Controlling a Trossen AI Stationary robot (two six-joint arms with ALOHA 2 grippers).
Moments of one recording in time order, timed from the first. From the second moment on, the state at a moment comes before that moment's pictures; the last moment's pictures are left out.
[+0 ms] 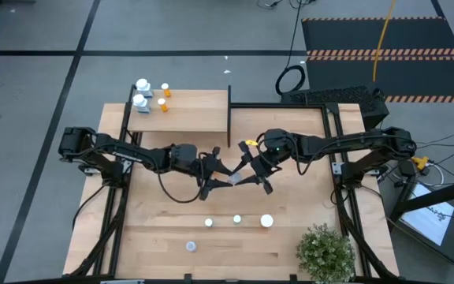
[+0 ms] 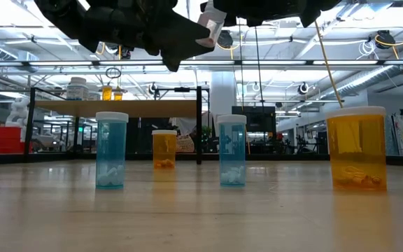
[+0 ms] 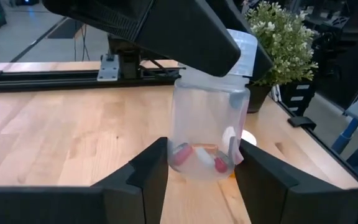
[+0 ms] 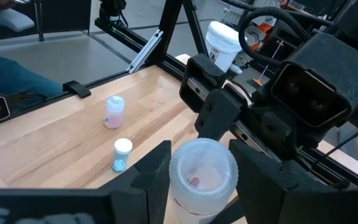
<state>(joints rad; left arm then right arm) 0.00 1.53 0.76 0.55 0.25 0.00 -0.06 1.45 0.96 0.16 -0.50 -0.51</state>
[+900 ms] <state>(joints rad) -0.02 1.42 0.76 0.46 0.02 0.02 -0.05 1.45 0.96 0.23 -0.28 -0.33</state>
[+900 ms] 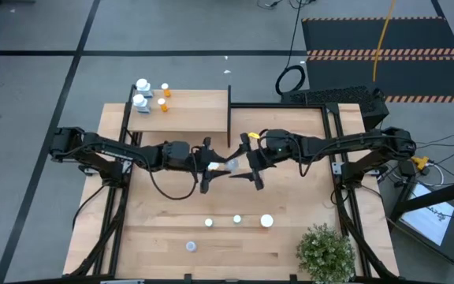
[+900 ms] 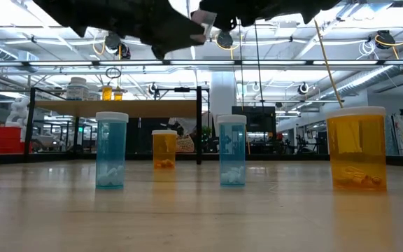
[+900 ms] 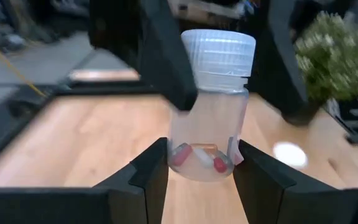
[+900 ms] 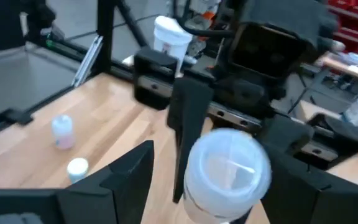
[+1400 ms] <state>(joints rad) -0.08 1.40 0.76 0.54 -0.37 0.10 -0.05 1.45 0.96 0.32 -0.05 -0.21</state>
